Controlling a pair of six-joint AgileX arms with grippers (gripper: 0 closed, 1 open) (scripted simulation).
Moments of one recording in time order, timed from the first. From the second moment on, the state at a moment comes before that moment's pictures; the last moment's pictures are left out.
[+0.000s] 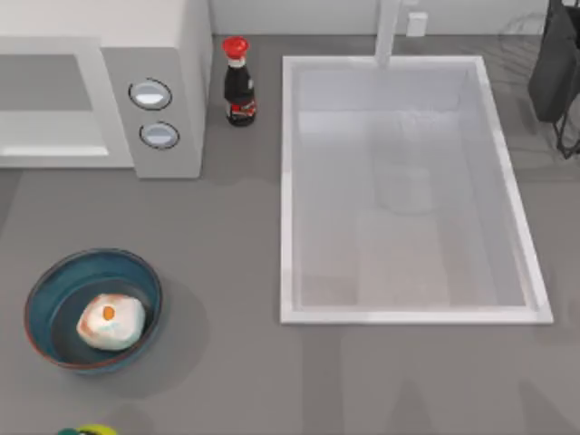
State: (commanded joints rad) left arm 1.05 1.85 1.22 -0.49 0.67 0.93; right arm 0.00 0.00 0.00 0.00 0.00 0.00
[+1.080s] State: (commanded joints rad) left arm 0.90 1.60 0.78 -0.22 0.60 0.76; right arm 0.00 0.00 0.00 0.00 0.00 0.00
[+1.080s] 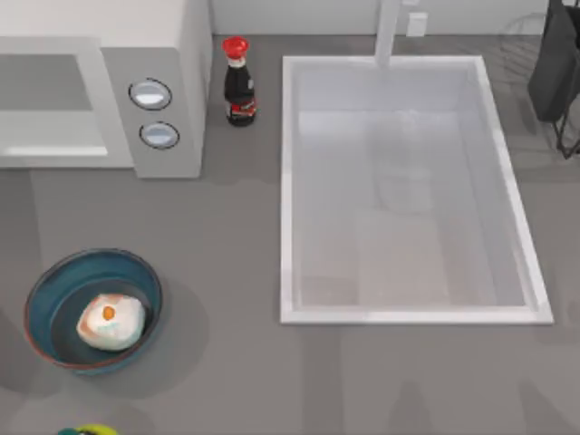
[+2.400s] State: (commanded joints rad) left arm 0.58 1.26 0.50 -0.09 0.38 0.45; right arm 0.00 0.00 0.00 0.00 0.00 0.00
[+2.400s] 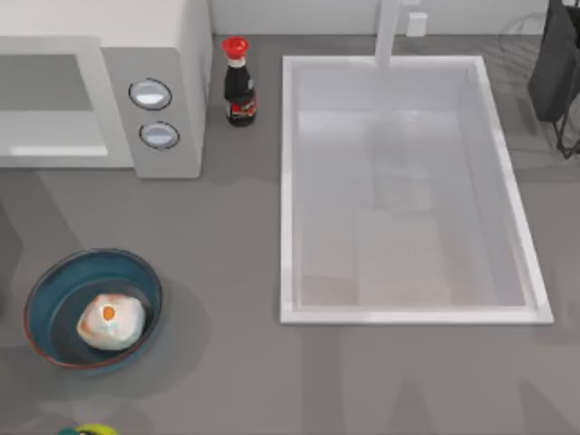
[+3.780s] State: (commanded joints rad) left arm 0.08 1.30 0.52 0.00 0.03 0.09; right arm 0.00 0.00 0.00 0.00 0.00 0.00
